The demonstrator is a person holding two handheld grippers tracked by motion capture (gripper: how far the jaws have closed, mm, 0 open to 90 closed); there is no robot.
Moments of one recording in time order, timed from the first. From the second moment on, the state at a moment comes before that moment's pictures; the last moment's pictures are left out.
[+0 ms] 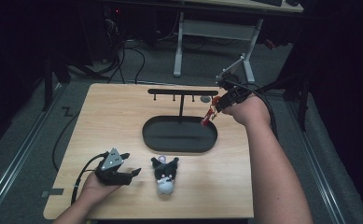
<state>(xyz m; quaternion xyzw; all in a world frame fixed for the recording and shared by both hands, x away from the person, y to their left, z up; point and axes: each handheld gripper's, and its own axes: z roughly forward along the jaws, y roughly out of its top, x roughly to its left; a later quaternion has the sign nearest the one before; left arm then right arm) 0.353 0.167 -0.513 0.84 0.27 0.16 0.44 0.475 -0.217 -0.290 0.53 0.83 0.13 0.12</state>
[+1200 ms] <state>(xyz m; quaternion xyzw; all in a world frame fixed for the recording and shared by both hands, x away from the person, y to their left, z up) 0.348 0.170 -0.514 0.84 0.29 0.14 0.44 0.502 -0.247 -0.377 0.58 0.79 0.17 0.09</state>
